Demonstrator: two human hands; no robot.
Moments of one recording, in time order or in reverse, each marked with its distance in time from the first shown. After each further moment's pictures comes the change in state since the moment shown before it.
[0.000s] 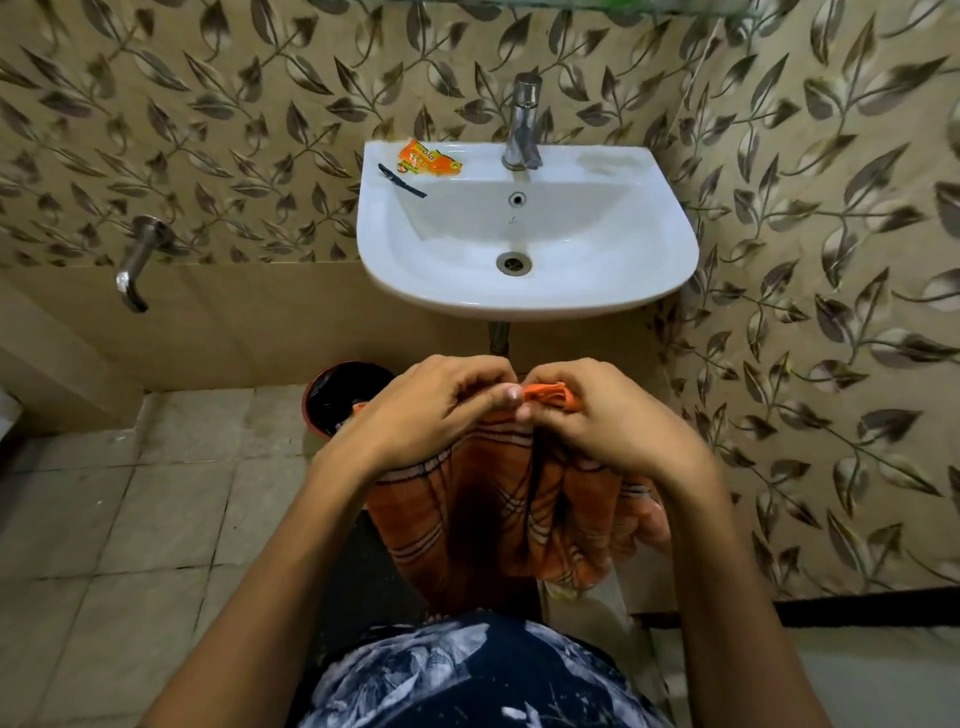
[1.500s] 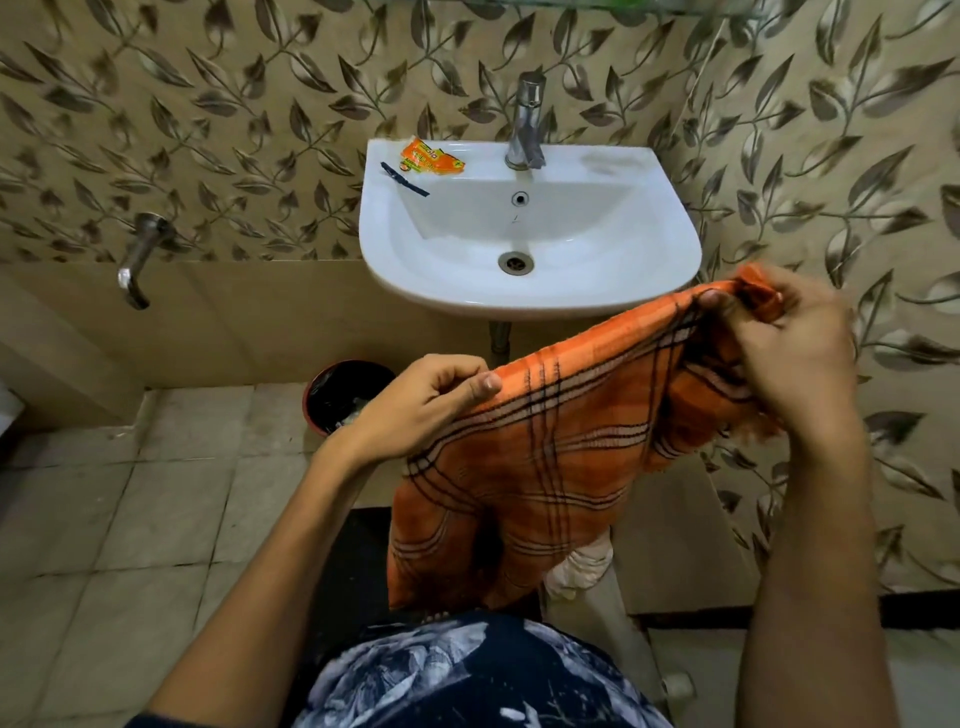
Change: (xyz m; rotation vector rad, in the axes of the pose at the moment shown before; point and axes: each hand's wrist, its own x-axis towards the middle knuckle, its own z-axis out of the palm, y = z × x) left_hand 0.001 -0.022 0.008 -0.330 0.039 -0.025; right_hand -0.026 0.041 -0.070 0.075 0.786 0.150
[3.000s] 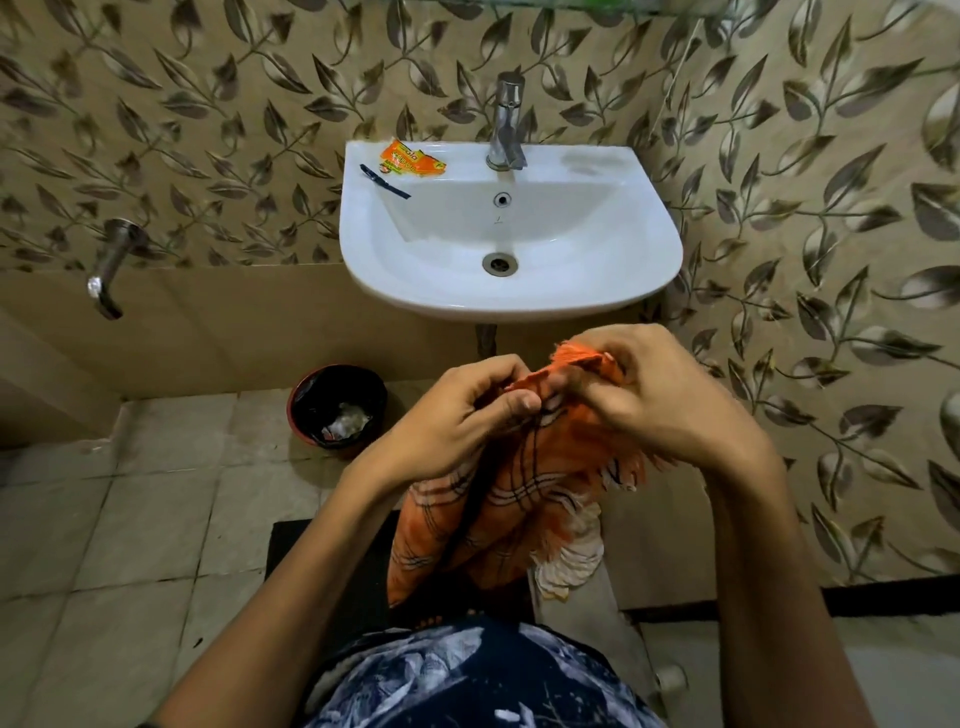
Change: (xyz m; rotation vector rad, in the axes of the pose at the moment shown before) left_hand 0.012 0.021 0.025 -0.072 -0.011 0.096; right_hand -0.026 -0.047 0.032 -0.034 -0.601 -0.280
